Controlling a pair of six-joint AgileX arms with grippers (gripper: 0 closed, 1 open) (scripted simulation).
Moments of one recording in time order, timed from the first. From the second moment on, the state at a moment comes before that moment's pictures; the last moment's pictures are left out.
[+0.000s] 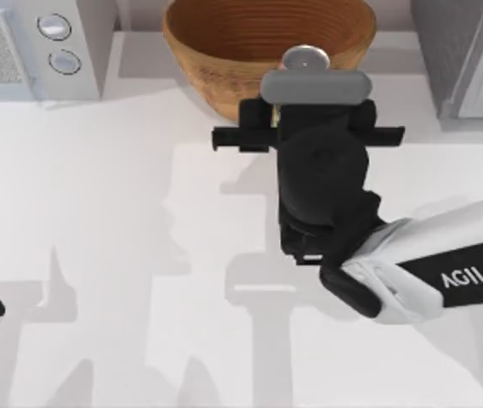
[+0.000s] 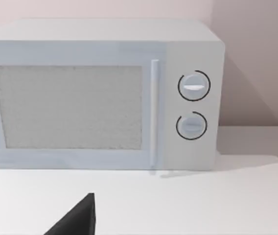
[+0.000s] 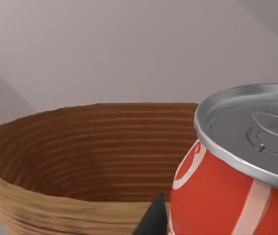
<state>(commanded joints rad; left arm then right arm) 0.00 0.00 0.00 0.00 0.00 0.00 0.82 1.98 0.94 1.03 0.85 0.01</state>
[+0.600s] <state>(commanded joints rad) 0.00 0.00 0.00 0.00 0.00 0.00 0.68 1.69 0.79 0.86 0.72 0.01</state>
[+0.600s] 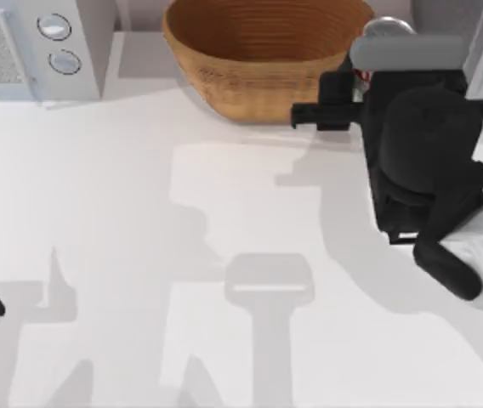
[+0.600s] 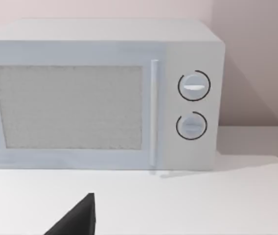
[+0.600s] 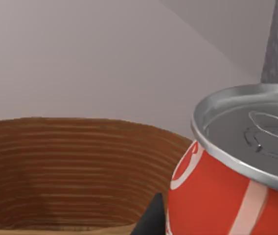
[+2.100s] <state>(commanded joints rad) 0.00 0.00 0.00 0.00 0.00 0.00 0.00 0.01 0.00 0.00 0.00 0.00</state>
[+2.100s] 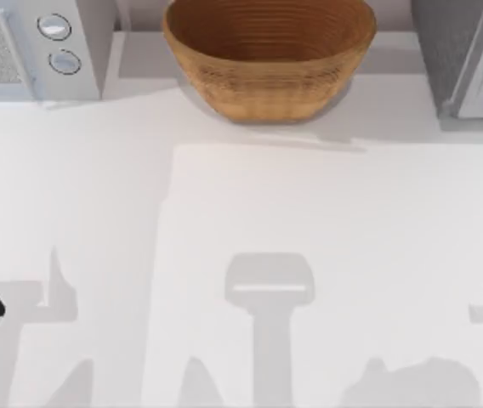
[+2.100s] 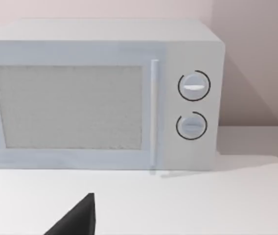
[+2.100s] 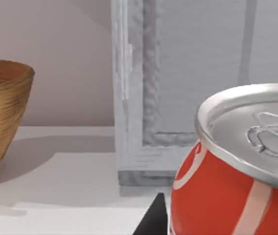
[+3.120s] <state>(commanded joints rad) 0.00 0.00 0.00 0.00 0.00 0.00 0.08 0.55 0.66 -0.18 0.08 0.01</state>
